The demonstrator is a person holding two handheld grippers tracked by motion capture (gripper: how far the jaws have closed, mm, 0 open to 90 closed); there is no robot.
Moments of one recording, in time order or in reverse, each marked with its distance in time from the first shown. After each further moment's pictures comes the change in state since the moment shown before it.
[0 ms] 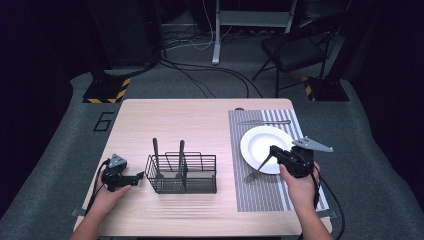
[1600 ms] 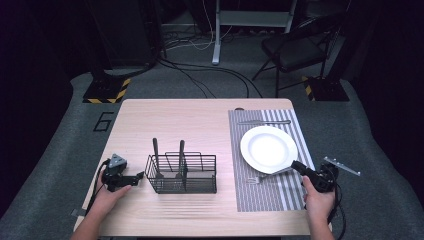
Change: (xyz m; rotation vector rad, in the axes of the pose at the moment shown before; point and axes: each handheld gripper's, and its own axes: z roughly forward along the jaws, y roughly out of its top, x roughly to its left) left arm 0.000 0.000 0.000 -0.001 0.002 0.000; right arm -0.089 -0.076 -0.011 -0.045 -0.026 0.432
